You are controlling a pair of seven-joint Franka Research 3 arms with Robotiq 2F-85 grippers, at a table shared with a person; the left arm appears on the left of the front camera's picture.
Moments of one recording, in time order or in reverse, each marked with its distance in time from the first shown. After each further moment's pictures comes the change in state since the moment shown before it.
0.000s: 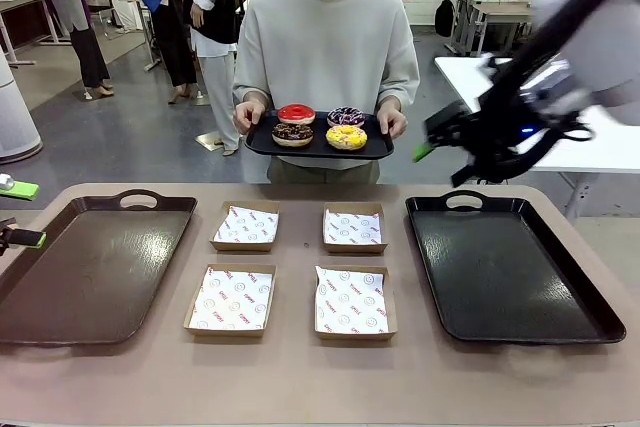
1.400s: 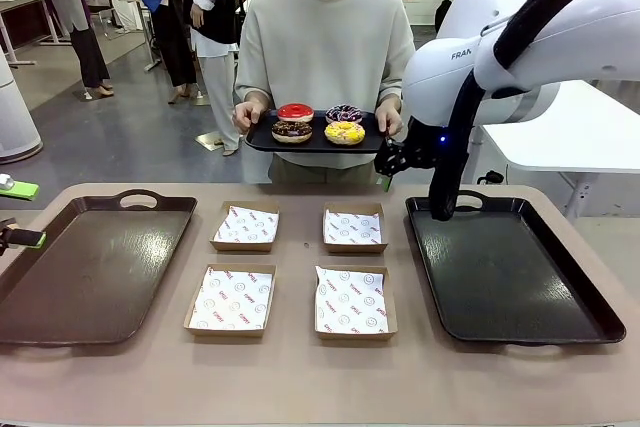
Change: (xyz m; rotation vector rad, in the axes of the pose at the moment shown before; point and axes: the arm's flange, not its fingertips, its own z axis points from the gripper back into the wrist) left arm 0.000 0.000 0.000 0.000 -0.001 0.000; right arm 0.051 0.028 -0.077 -0.376 0.070 0.024
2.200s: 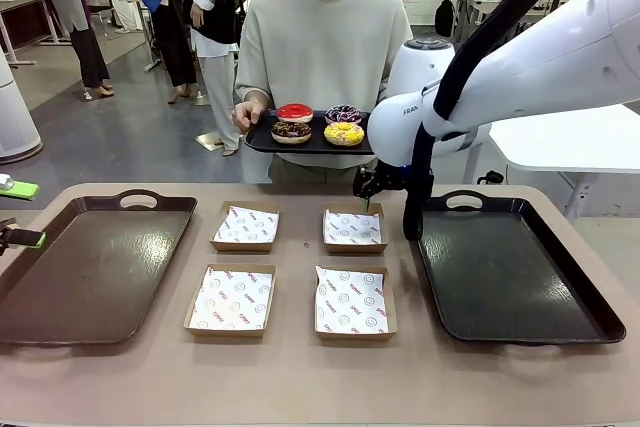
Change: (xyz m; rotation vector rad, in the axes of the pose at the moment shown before) left arm 0.000 0.000 0.000 0.000 -0.001 0.000; right arm 0.049 0.021 -0.096 -0.101 0.024 -0.015
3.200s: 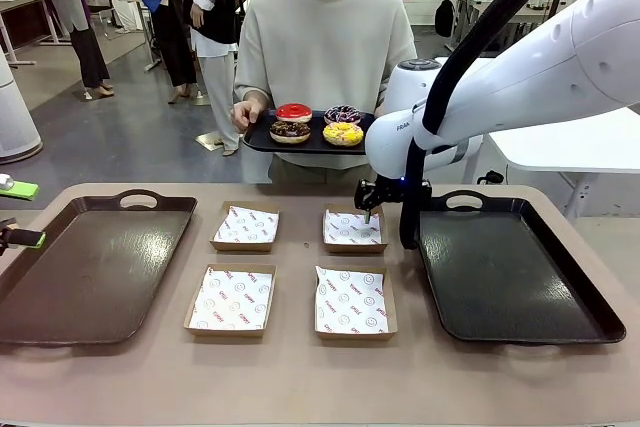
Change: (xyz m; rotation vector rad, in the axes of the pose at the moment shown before) left arm 0.000 0.000 0.000 0.000 0.000 0.000; right arm 0.007 -0.004 -0.037 -0.010 0.046 -0.017
